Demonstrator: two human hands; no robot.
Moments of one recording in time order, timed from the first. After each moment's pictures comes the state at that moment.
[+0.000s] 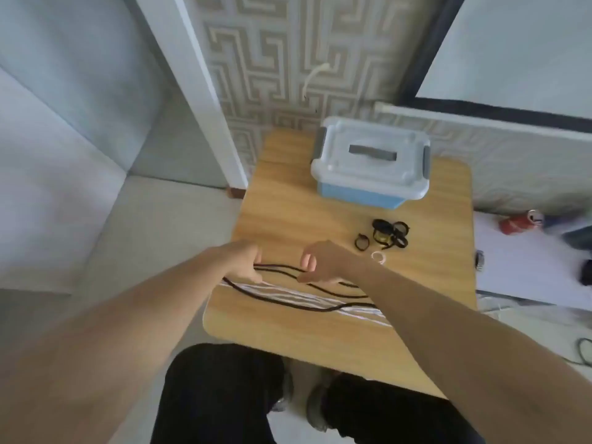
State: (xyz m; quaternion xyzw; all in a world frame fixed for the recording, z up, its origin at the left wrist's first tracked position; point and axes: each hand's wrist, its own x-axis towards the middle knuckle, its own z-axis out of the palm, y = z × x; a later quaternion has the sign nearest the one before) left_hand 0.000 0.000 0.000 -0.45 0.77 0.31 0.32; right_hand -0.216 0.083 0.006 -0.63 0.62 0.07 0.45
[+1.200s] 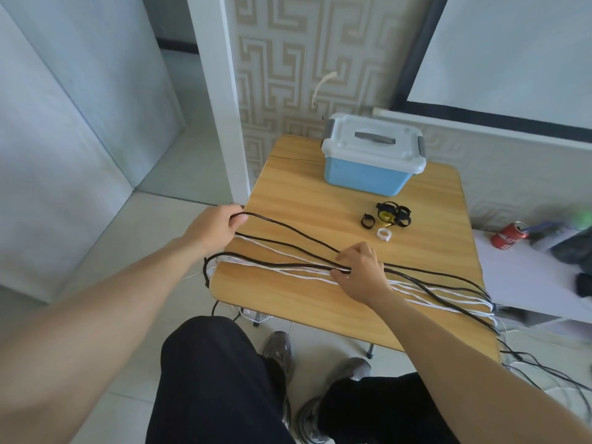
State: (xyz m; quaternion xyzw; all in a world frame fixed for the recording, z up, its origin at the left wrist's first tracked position) left_hand 0.092 0.056 -0.032 -0.48 0.84 0.23 -0.13; right_hand -0.192 0.221 -0.067 -0.57 0.78 -0.13 0.22
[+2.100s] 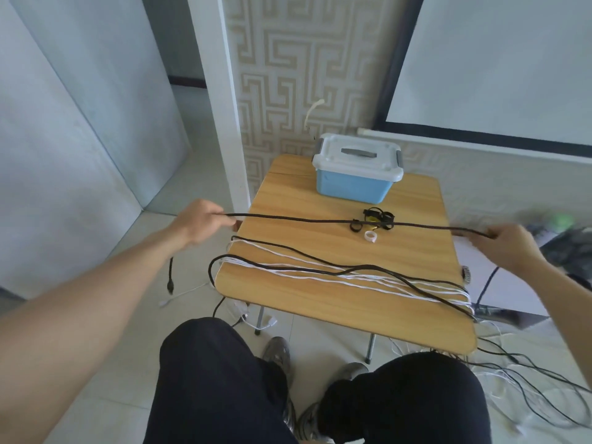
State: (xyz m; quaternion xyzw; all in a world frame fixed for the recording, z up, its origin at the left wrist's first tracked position) left_hand 0.111 0.098 0.049 -0.53 0.77 0.33 -0.15; right_hand -0.397 0.311 0.045 -0.38 0.90 -0.19 0.11
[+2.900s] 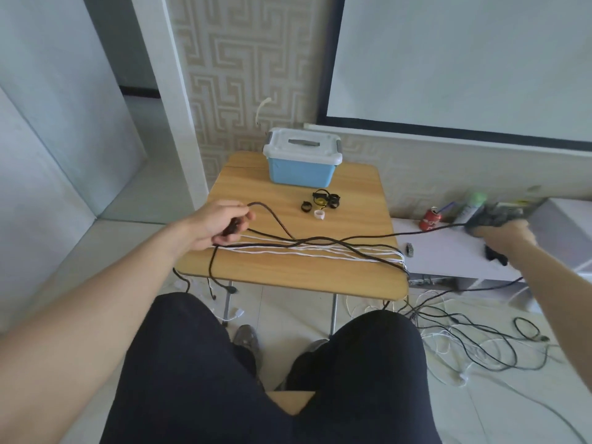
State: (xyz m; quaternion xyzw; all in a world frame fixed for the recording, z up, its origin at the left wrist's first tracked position) left_hand 0.031 0.210 0.066 -0.41 0.62 0.65 -0.14; right_hand -0.443 0.447 0.066 -0.12 0.95 -0.26 0.14
